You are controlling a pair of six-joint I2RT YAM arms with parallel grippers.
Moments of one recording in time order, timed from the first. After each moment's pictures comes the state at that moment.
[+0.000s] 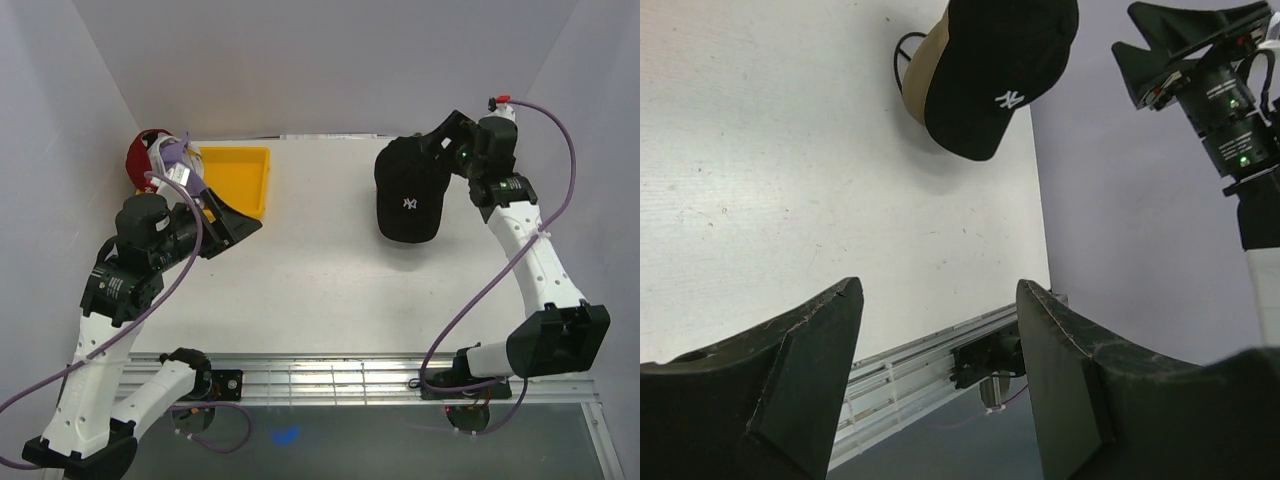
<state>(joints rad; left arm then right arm) -0.32 0.83 1.29 -0.82 0.30 -0.79 0.14 1.31 1.28 -0.26 -0.02 0.63</state>
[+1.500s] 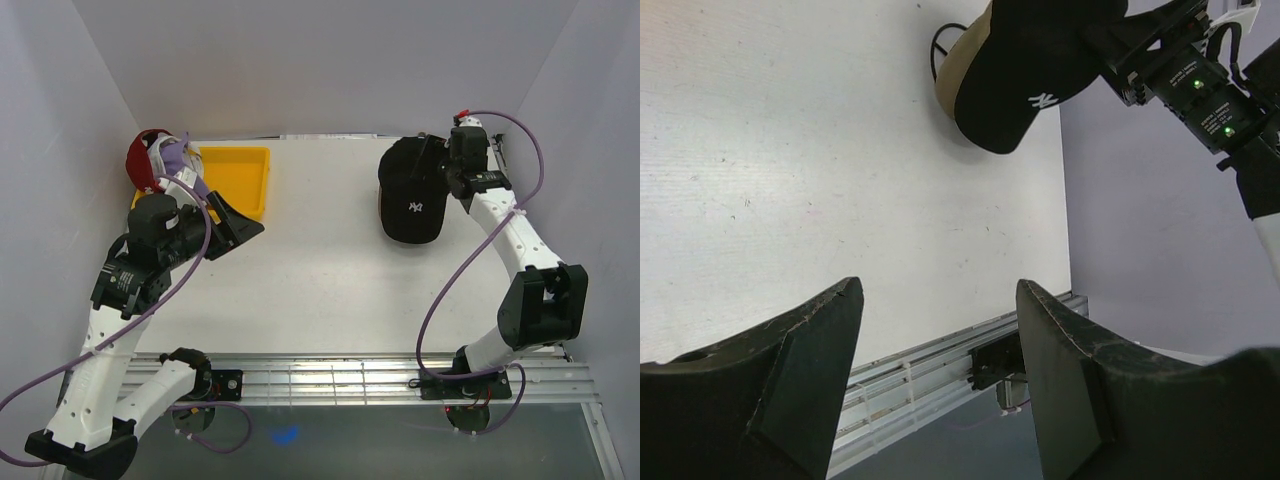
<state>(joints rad) -0.32 0.85 1.21 -0.79 0.28 -0.77 0.17 1.54 1.34 -0.37 0.04 0.36</state>
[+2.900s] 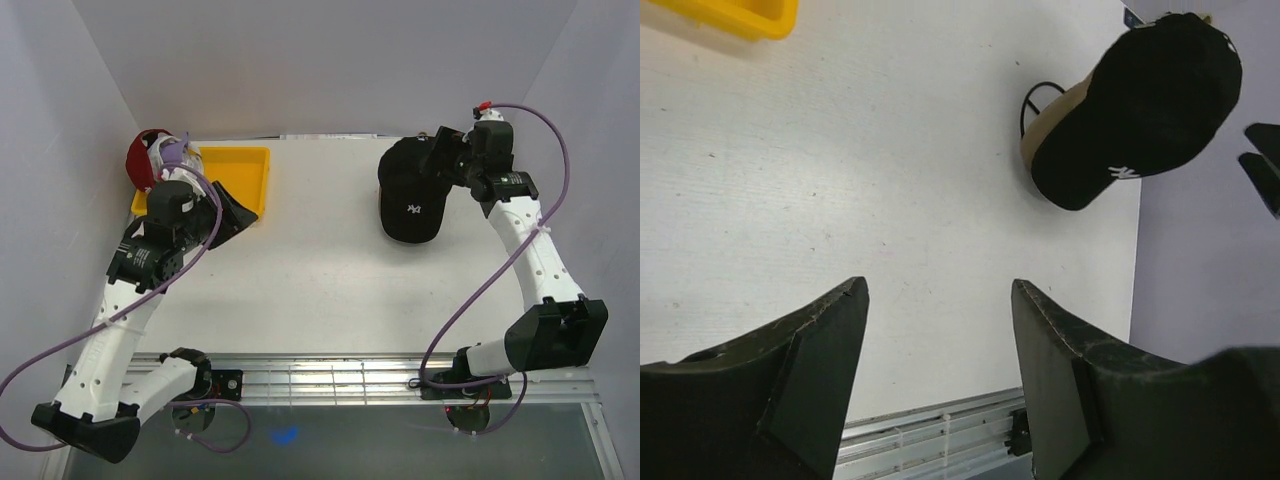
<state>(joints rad) -0.32 0.95 1.22 -0.79 0.10 -0.76 0.13 1.41 1.39 -0.49 -0.04 0.36</state>
